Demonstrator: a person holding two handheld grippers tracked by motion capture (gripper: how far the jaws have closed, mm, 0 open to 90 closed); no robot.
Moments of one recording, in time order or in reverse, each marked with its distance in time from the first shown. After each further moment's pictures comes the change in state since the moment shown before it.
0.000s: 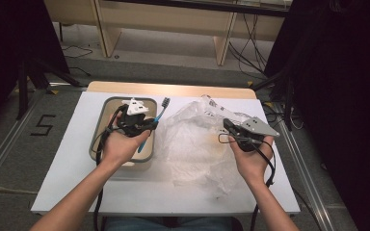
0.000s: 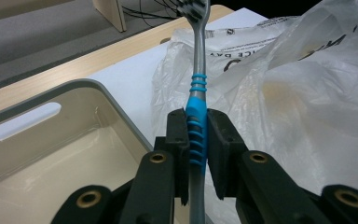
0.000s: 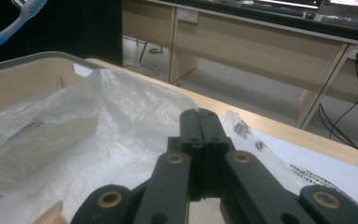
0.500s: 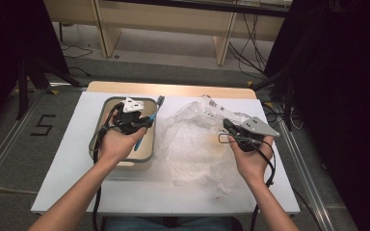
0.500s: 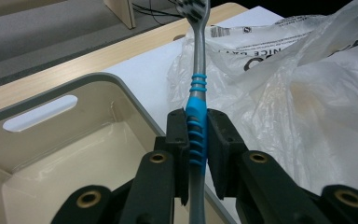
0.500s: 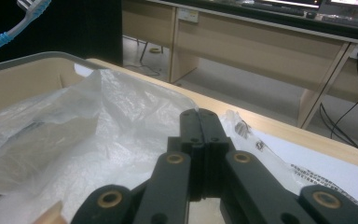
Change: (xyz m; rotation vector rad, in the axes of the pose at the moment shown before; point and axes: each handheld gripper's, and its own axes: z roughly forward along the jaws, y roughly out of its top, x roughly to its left) left arm 0.013 -0.003 0.003 0.004 0.035 -0.027; right arm 0.000 0.000 0.000 0.001 0.002 0.002
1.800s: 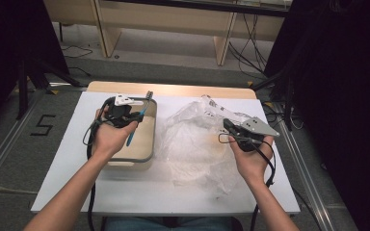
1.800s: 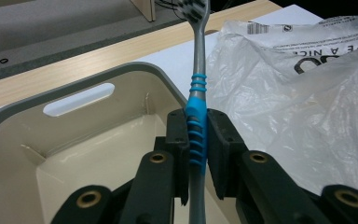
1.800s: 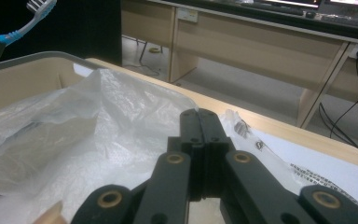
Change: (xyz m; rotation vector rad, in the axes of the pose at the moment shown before) left arm 0.032 -0.004 0.006 0.020 0.064 -0.057; right arm -0.001 0.000 0.001 0.000 -0.001 0.000
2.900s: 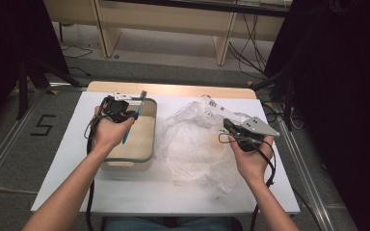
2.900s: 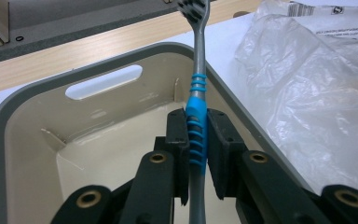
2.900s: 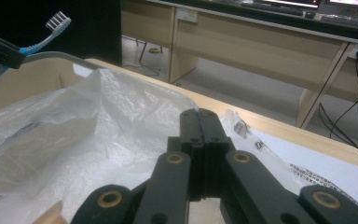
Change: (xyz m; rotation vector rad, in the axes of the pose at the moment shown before) left arm 0.024 -0.002 0.022 0.066 0.058 -0.041; right arm 0.000 0.000 0.000 -0.002 -0.001 0.001
